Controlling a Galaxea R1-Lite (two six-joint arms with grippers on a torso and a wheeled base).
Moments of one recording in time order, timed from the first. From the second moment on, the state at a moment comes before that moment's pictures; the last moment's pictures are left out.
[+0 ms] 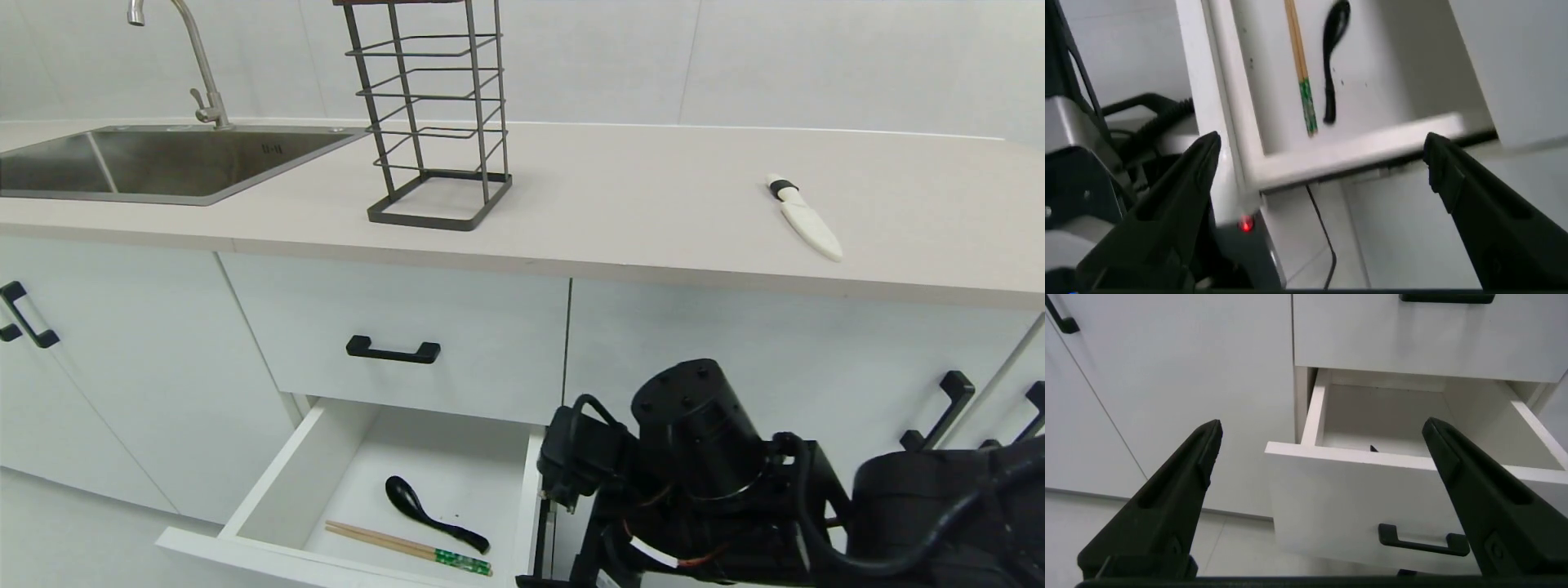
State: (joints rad) left arm 0.00 0.00 0.00 0.00 -0.02 0.01; right arm 0.92 1.86 -0.76 -0.38 0.12 -0.22
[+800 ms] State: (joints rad) left arm 0.00 0.00 0.00 0.00 -0.02 0.01; right arm 0.82 1.47 -0.39 -0.35 0.12 -0.17
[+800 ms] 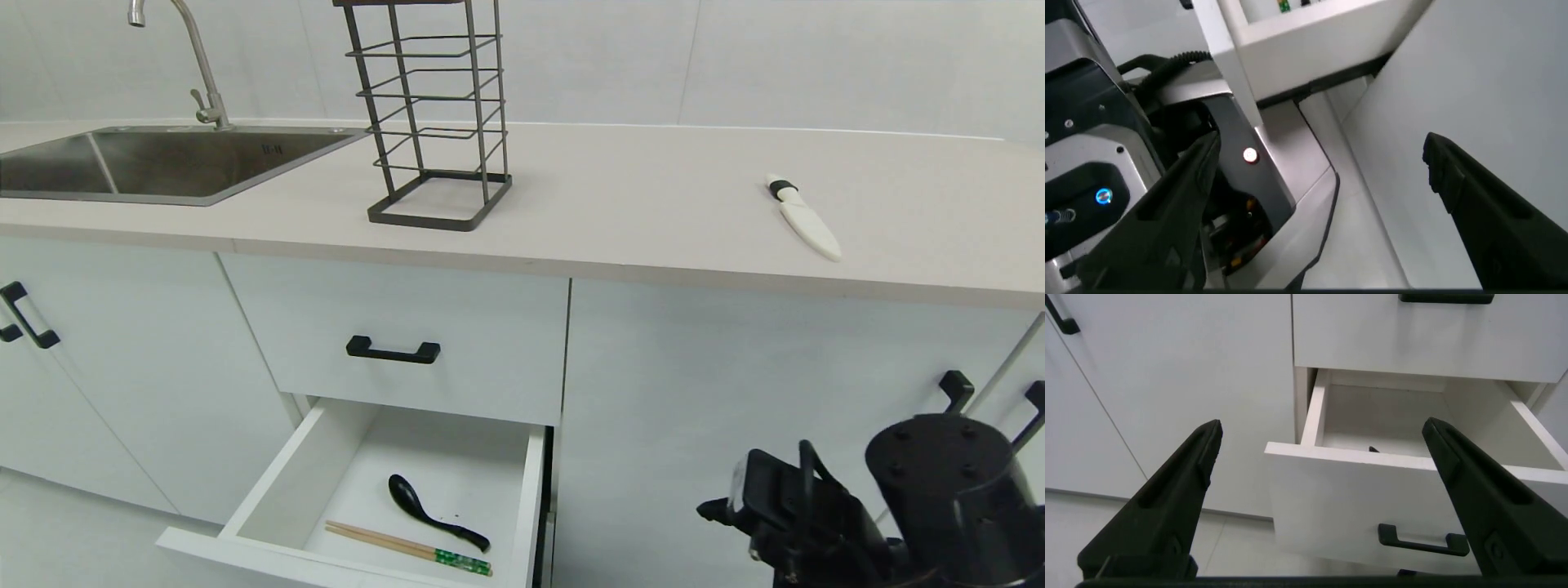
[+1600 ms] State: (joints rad) left arm 0.00 0.00 0.00 0.00 -0.02 0.01; right arm 0.53 0.87 -0.13 -0.26 0.12 -0.15
